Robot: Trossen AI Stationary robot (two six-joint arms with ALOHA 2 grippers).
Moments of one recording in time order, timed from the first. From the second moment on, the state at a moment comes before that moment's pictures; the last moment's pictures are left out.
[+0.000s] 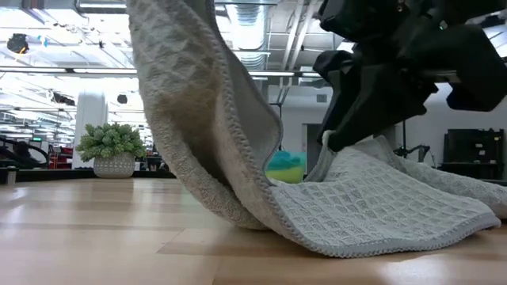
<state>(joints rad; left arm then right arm) -0.79 2.35 2.30 -1.57 -0.95 -0.97 0.46 1.72 0.96 -0.20 0.32 -0.04</state>
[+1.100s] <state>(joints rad) -0.78 2.20 2.30 -1.57 -1.02 -0.72 0.69 1.19 1.12 -0.70 1.25 0.19</state>
